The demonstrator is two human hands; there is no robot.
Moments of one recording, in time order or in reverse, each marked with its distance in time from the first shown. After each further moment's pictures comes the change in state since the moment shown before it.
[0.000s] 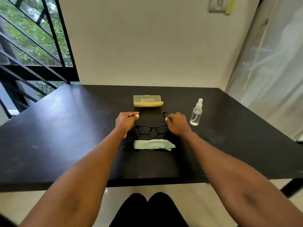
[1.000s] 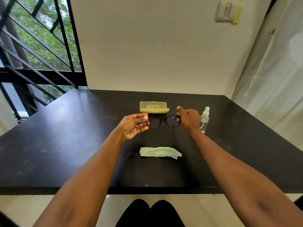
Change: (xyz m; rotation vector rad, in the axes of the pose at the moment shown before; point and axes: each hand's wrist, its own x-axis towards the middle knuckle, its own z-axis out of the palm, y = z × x) left_hand -0.017 0.031 -0.021 -0.616 -0.316 -0.174; right_hand 0.015 -0.025 -0.033 0.588 0.328 0.328
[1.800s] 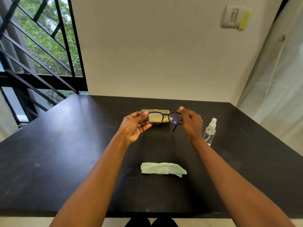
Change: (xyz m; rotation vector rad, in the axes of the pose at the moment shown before) left_hand 0.016 0.026 0.015 -0.143 0.073 0.118; right_hand 0.022 -0.006 0.018 0.281 0.004 -0.153
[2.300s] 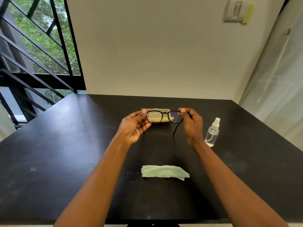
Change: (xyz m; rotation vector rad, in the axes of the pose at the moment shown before) left_hand 0.006 0.000 0.002 -0.070 0.084 -0.033; right_hand 0.001 0.009 0.006 0.144 -0.050 -0.014
